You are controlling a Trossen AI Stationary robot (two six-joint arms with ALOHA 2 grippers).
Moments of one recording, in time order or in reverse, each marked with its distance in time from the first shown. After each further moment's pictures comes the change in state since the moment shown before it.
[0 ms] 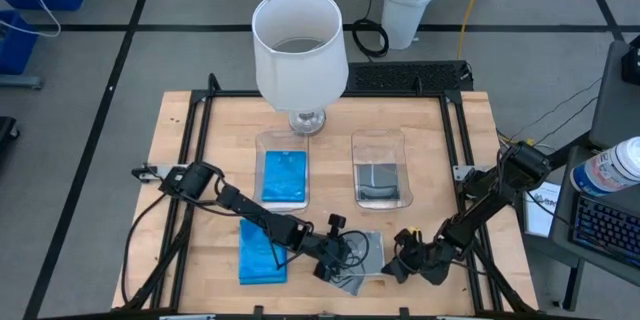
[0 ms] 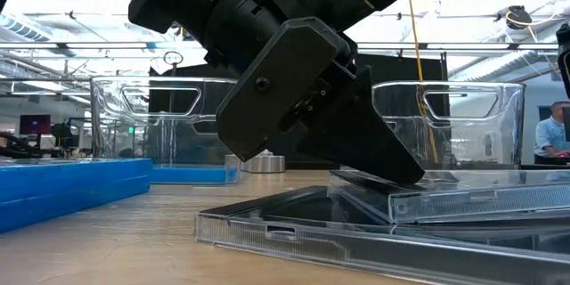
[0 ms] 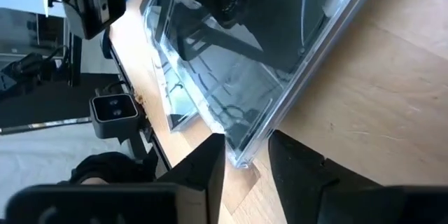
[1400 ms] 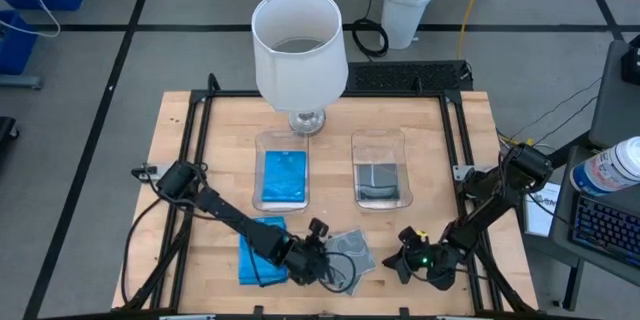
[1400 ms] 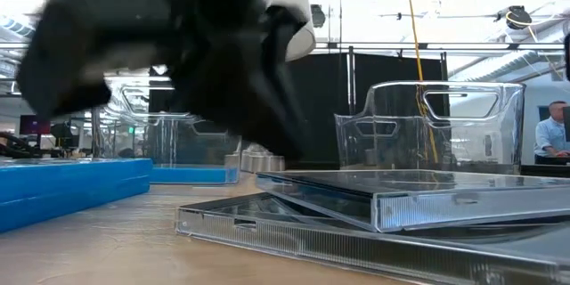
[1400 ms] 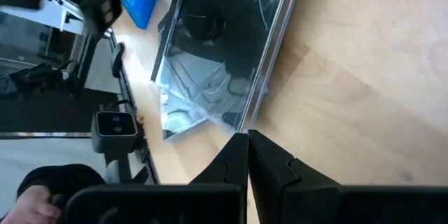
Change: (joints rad) left arm -0.116 -0.166 -0.003 -0.313 -0.190 0.085; right arm 0.090 -0.001 0.001 -0.018 0.142 0.000
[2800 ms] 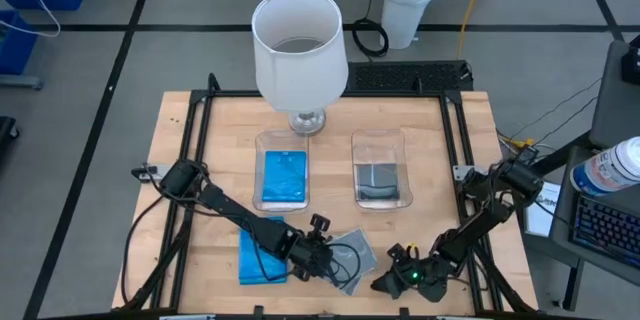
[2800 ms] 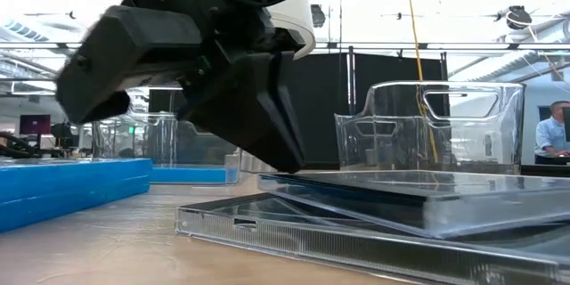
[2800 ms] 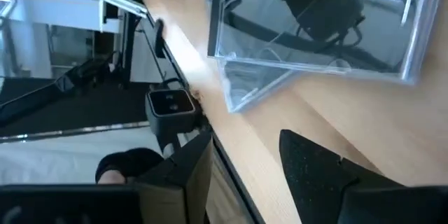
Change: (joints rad) left arm 0.038 0.019 0.004 -0.010 0.065 -0.060; right arm -0.026 0.147 0.060 0.144 -0.078 0.046
